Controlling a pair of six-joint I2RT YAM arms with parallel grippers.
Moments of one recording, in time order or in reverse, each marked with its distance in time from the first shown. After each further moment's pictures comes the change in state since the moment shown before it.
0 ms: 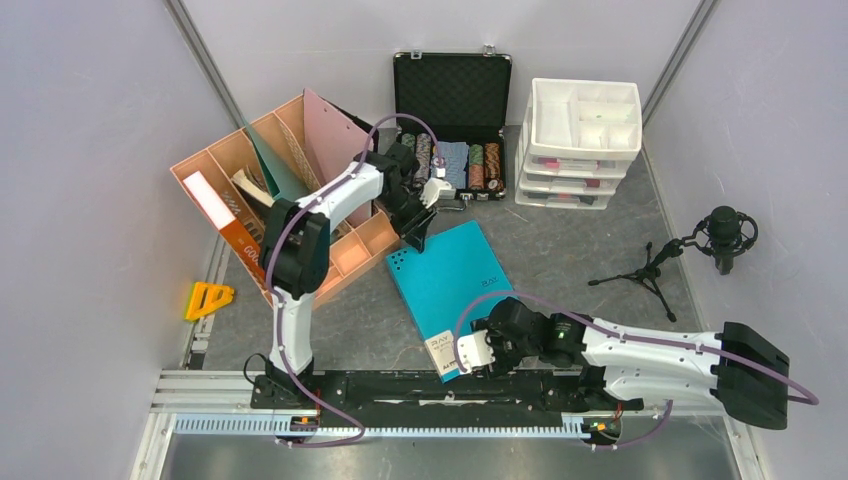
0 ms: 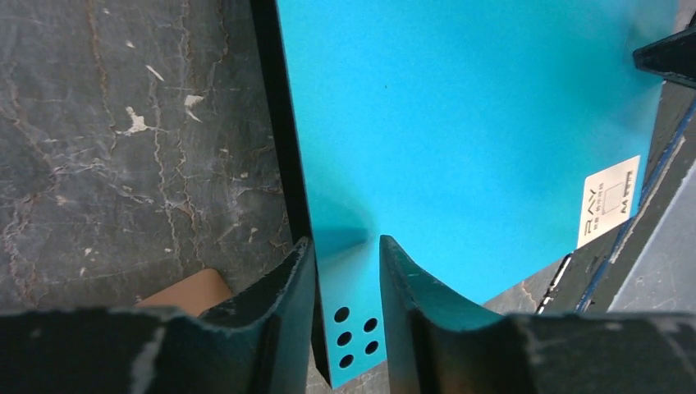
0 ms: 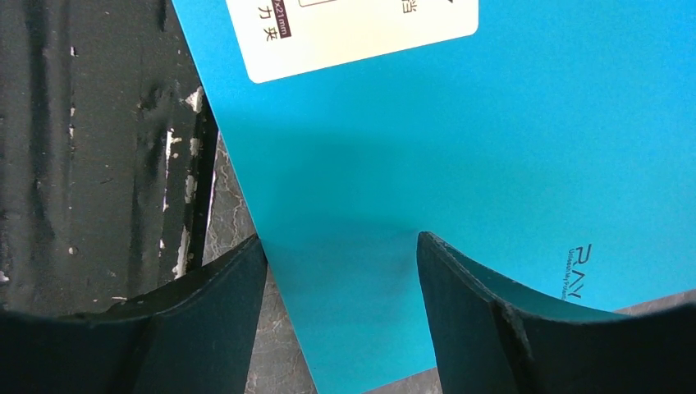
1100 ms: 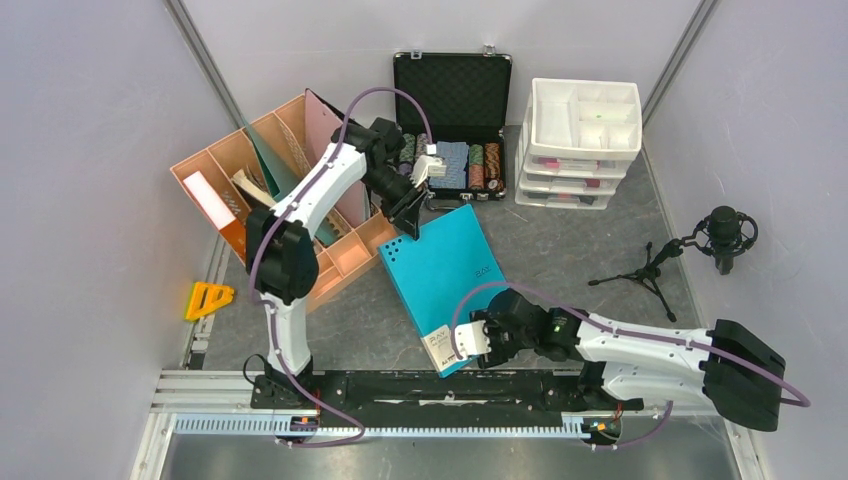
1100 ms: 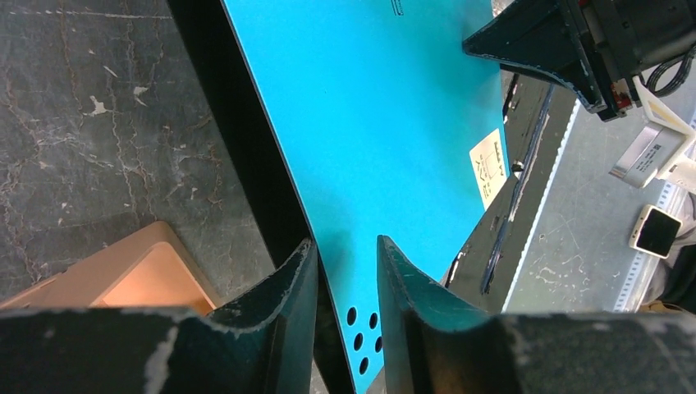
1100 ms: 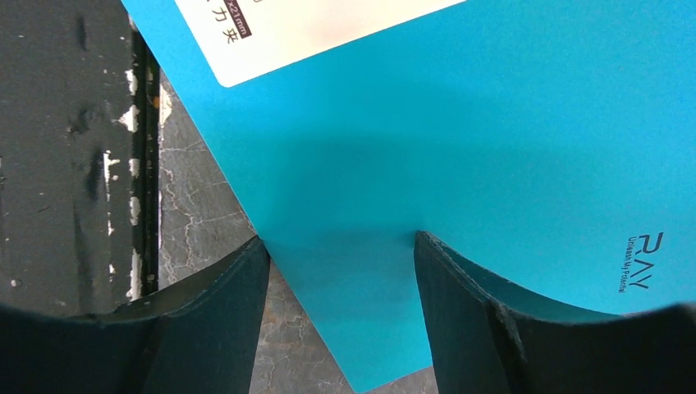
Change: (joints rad) left arm 0.042 -0.063 0.220 -0.327 0.138 0.059; right arm -0.068 0.050 -0.004 0.076 -0.009 -0.002
